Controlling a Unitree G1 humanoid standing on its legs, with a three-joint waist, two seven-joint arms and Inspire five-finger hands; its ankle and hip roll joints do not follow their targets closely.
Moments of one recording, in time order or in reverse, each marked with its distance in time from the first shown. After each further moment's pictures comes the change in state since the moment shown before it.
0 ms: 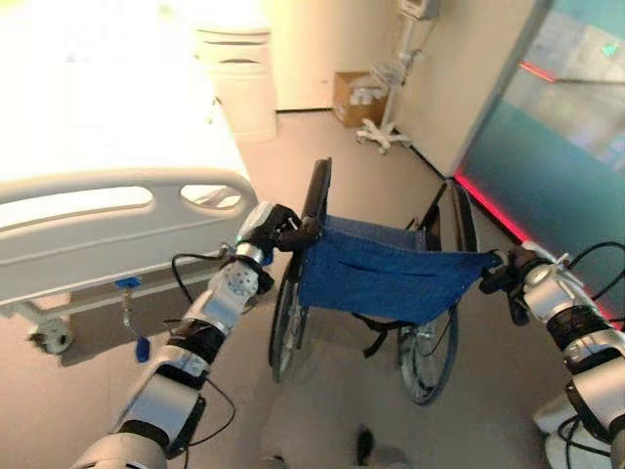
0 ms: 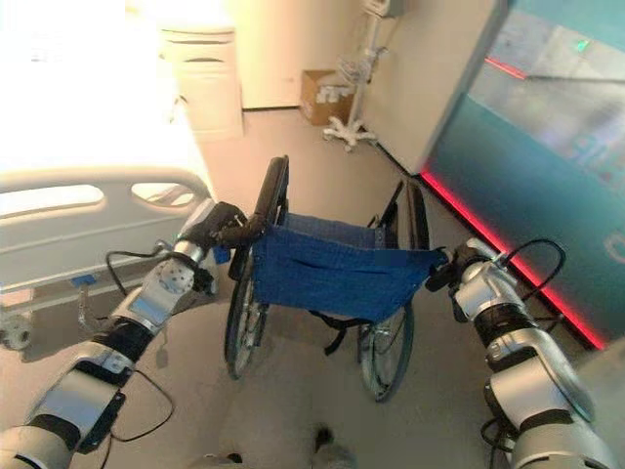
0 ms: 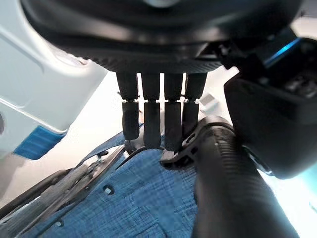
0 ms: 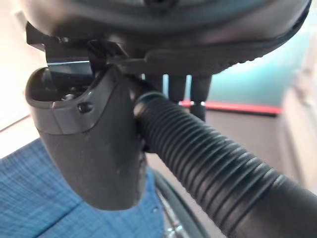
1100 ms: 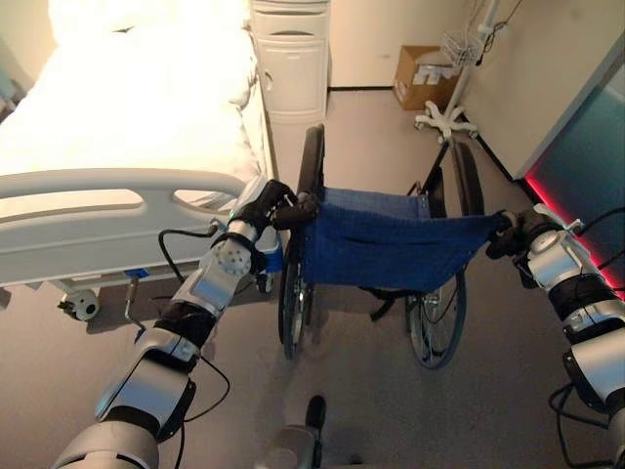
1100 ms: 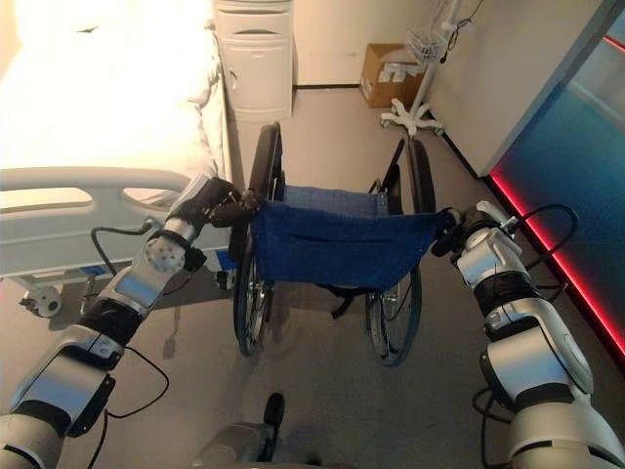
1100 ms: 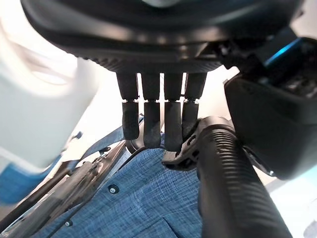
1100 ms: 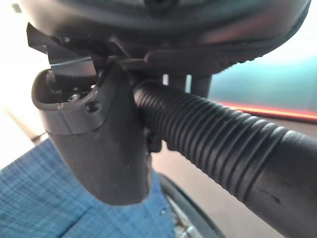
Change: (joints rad) left arm -0.094 0.088 -0.044 -0.044 -0.076 0.027 0.011; right arm -0.125 0.034 -0.026 0.068 0.043 -0.009 -0.065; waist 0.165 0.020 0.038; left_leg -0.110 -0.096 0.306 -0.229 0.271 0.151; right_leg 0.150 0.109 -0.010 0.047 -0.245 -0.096
